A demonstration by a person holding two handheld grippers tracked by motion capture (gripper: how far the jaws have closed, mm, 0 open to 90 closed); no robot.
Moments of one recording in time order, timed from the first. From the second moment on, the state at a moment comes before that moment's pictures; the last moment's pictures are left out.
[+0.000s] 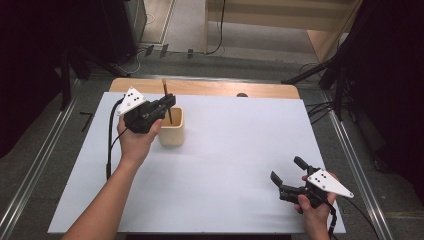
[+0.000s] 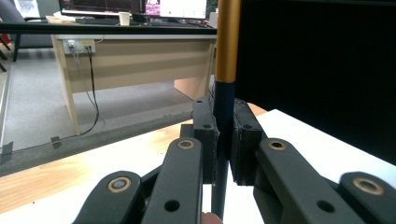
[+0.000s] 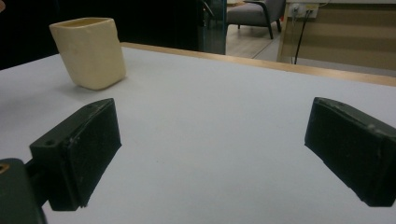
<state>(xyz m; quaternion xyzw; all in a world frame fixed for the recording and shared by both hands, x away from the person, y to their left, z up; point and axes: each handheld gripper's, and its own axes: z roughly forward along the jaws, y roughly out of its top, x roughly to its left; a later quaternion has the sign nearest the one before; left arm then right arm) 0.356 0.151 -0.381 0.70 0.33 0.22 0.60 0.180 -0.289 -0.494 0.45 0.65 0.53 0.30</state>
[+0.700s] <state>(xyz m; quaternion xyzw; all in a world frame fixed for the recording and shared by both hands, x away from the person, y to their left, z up) 0.369 0.153 -0.406 0.69 0.35 0.24 0.58 0.180 -0.289 -0.495 0.45 0.65 0.53 0.30</state>
